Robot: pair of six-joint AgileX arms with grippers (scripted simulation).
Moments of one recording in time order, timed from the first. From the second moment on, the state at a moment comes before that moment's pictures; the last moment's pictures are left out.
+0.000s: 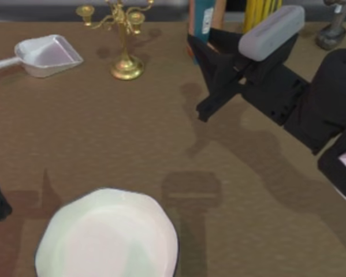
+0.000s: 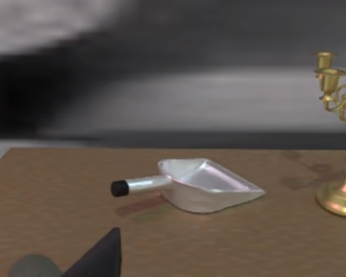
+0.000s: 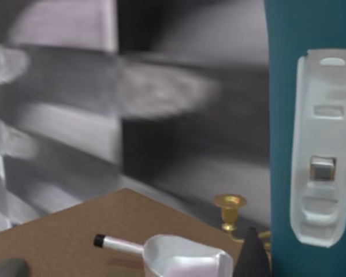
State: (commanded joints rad) left arm 0.00 0.00 0.00 0.00 0.00 0.00; right arm 0.60 1.61 0.73 1.01 -0.17 0.05
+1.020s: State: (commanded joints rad) left arm -0.03 0.11 0.07 0.04 0.09 0.01; right arm 0.63 1.61 0.72 1.02 -0.15 0.05
